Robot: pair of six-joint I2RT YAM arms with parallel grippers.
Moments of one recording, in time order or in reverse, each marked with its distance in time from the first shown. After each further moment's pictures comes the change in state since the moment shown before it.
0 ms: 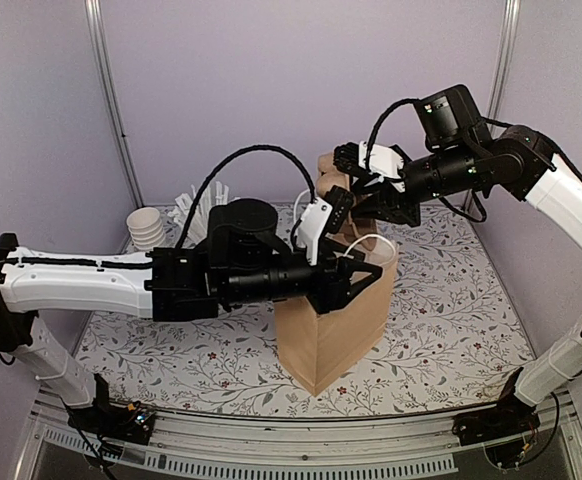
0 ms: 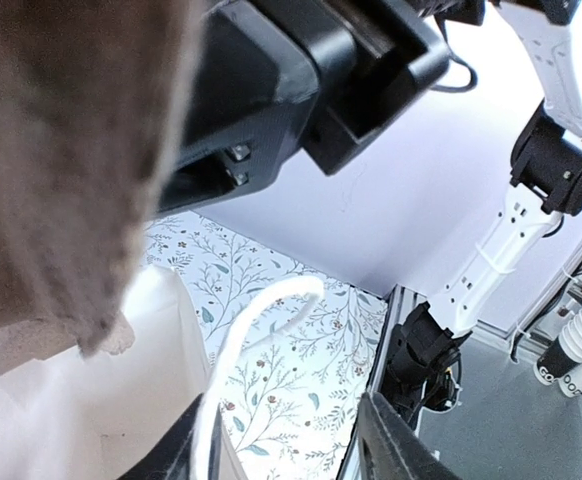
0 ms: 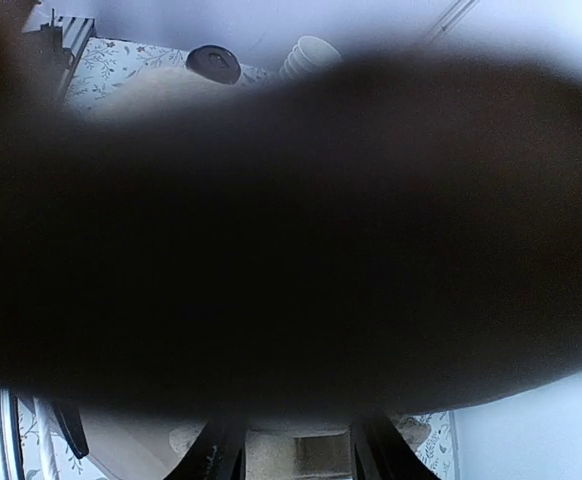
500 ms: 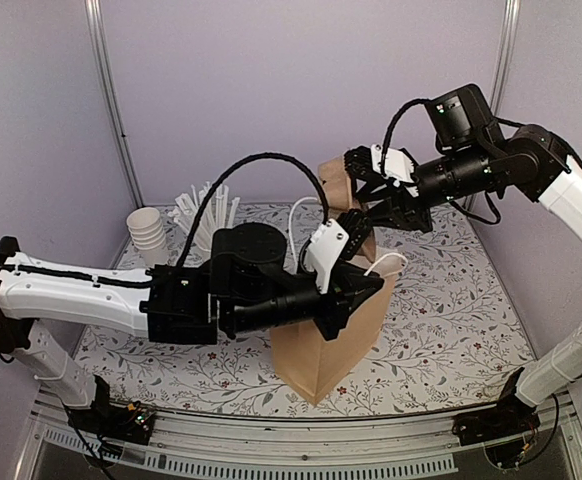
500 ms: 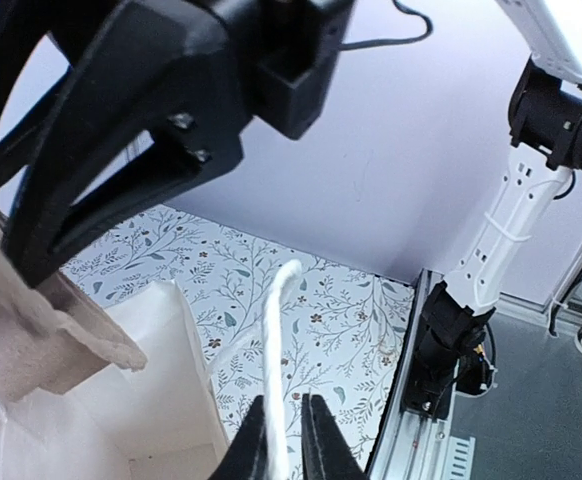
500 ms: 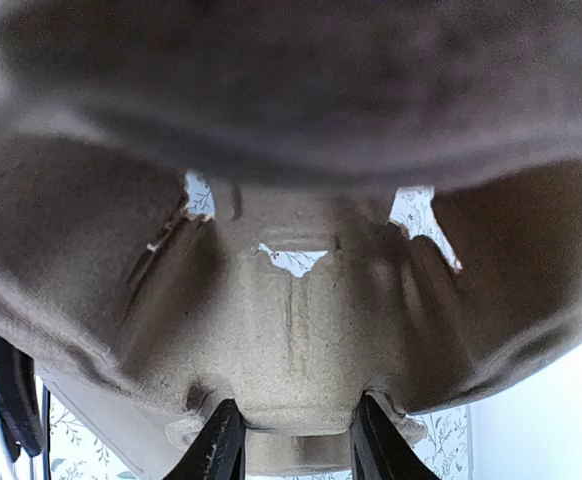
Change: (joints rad) left arm -0.114 0.000 0.000 -0.003 -0.188 0.137; right arm 0.002 -0.038 0.001 -0.065 -0.101 -0.027
